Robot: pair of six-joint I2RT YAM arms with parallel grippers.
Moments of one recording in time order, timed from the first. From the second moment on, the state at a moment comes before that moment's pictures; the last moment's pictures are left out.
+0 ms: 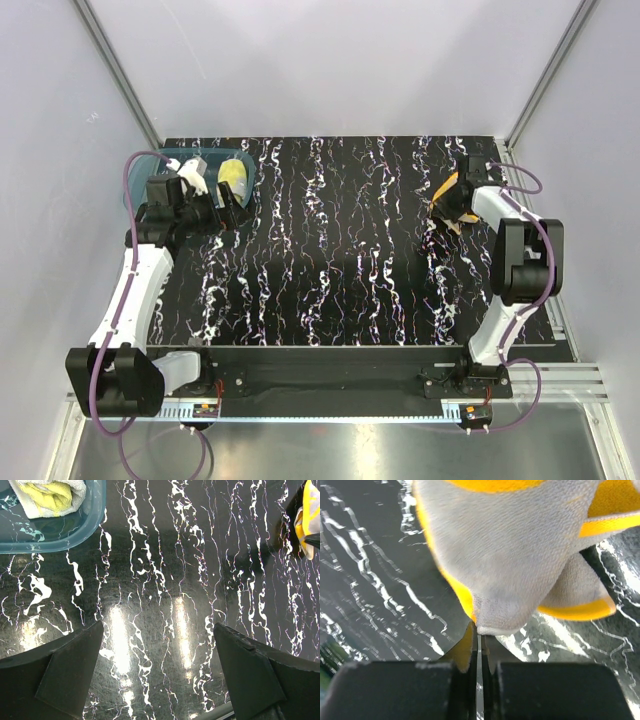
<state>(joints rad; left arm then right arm) 0.01 1.16 1.02 -0.52 0.41 -0.27 -0.03 1.88 1.29 -0.40 -0.02 0.86</state>
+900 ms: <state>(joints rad) -0.20 1.11 0.97 -0.44 0.45 -0.27 0.29 1.18 1.32 -0.81 -0.24 0.63</state>
